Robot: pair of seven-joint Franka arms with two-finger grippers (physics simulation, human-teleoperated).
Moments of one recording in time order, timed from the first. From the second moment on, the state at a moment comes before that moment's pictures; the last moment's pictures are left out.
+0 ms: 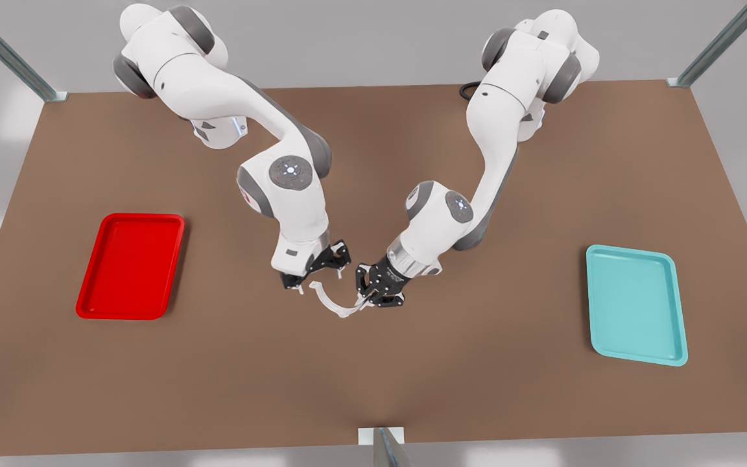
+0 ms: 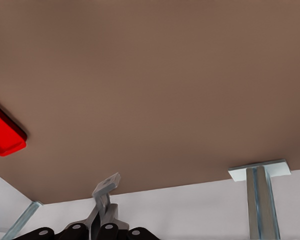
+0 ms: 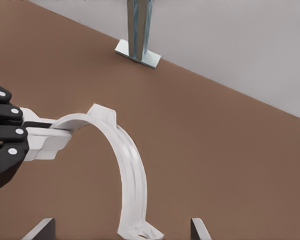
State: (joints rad) left arm -0.64 0.75 -0.01 -1.22 -0.50 2.63 -2.90; right arm 0.27 0.57 0.45 -1.26 -0.42 2.03 0.33
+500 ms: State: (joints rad) left arm -0.64 0.76 -0.01 -1.22 -0.51 2.63 -2.90; right arm 0.28 0.60 0.45 -1.26 -0.47 2.18 0.19
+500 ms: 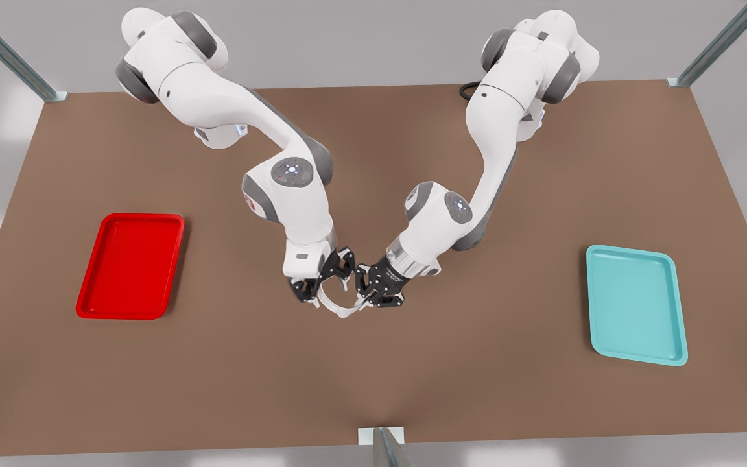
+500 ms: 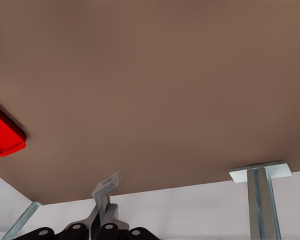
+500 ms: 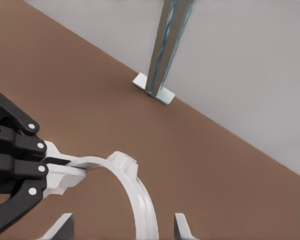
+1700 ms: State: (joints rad) left arm -0.66 0.77 -0.01 -1.22 -0.51 2.64 -2.90; right arm 0.22 0.57 0.46 -1.37 -0.61 2.23 0.19
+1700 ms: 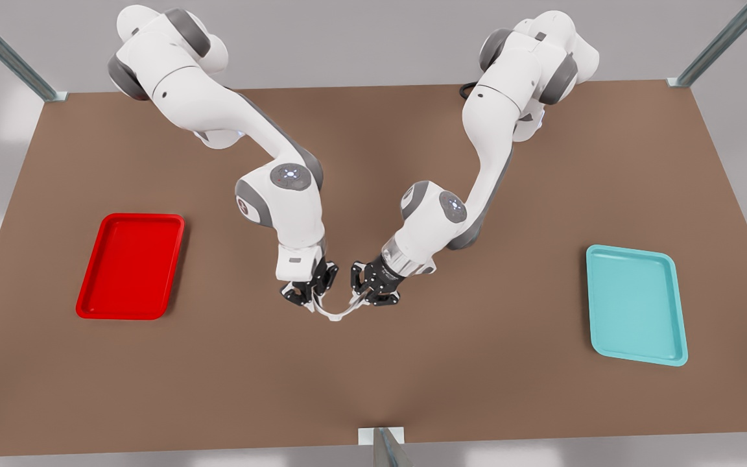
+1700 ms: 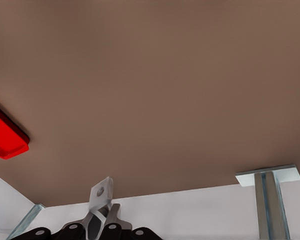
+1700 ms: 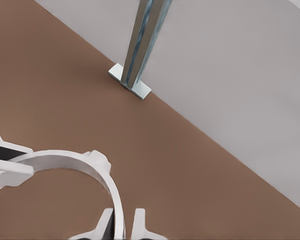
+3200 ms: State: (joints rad) left arm -0.07 0.21 -0.13 -1.42 0.12 1.61 -1.11; right arm -1.52 0.72 1.19 -2.01 -0.61 2.44 -0.22
